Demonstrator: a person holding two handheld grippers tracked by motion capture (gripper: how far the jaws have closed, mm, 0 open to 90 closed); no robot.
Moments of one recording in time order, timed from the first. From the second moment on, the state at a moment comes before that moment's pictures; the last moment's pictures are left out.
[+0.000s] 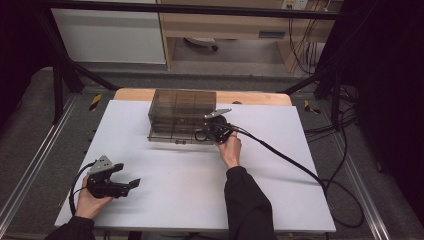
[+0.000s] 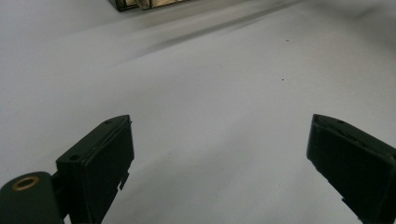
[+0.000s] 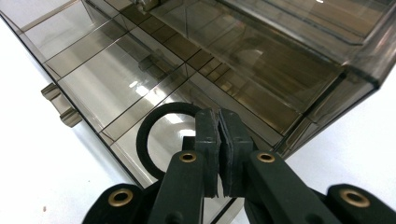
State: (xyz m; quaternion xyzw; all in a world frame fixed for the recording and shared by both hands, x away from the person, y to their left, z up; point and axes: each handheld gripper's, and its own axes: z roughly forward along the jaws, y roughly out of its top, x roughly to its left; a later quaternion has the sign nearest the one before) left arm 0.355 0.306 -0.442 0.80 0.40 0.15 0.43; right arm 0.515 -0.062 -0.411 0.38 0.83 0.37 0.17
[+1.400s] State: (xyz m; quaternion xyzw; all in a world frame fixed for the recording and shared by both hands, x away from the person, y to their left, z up) left arm 0.356 0.306 -0.443 0.80 0.39 0.15 0.43; right arm 0.478 -0.100 -0.377 0.37 0.81 0.43 0.14
